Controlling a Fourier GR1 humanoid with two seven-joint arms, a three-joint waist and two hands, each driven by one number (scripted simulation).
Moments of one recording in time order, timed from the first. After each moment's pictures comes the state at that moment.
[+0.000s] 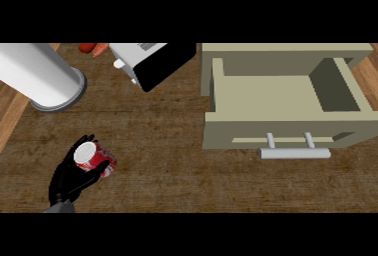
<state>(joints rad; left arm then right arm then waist) -0.14 0.13 0.36 -0.79 0.25 -0.24 -0.39 0.42 -0.05 -0.79 -2.20 -0.57 0.56 0.23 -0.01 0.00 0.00</state>
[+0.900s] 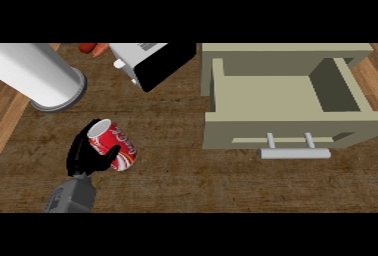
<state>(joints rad) -0.22 0.05 0.26 -1.02 0.32 -0.26 -0.27 0.46 0.00 -0.75 -2.27 -0.57 0.54 0.25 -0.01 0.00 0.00</state>
